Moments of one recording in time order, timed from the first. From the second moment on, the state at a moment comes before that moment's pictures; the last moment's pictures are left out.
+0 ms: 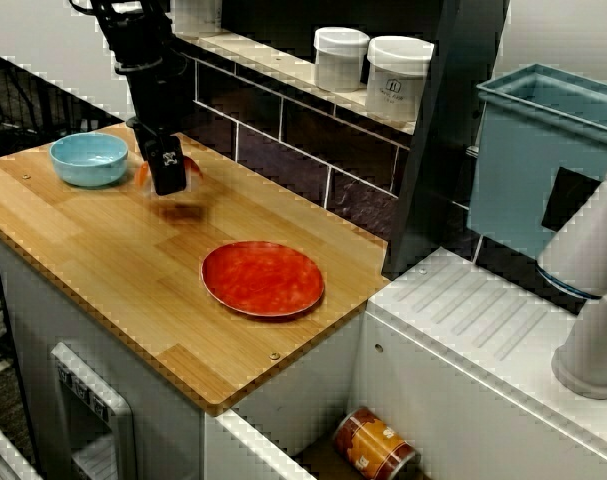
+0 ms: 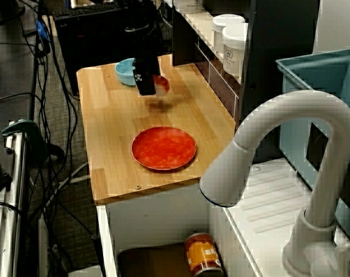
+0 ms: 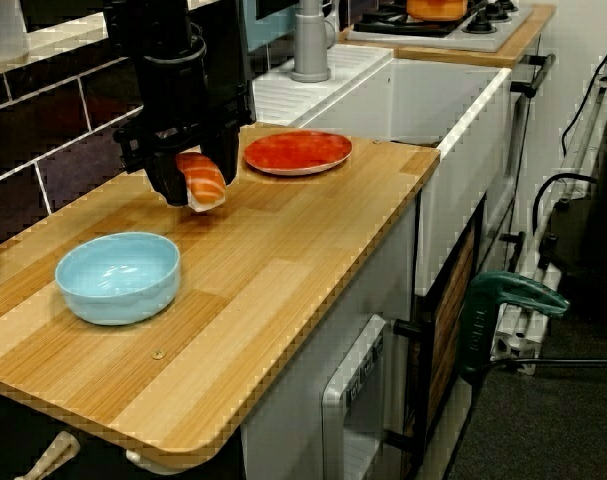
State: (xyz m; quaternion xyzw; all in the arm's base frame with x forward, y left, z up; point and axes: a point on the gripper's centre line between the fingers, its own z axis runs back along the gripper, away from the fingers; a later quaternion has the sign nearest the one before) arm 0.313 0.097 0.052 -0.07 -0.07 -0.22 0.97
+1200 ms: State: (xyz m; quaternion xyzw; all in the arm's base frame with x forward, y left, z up) arm 0.303 0.103 0.047 -0.10 -0.03 -0.21 0.97
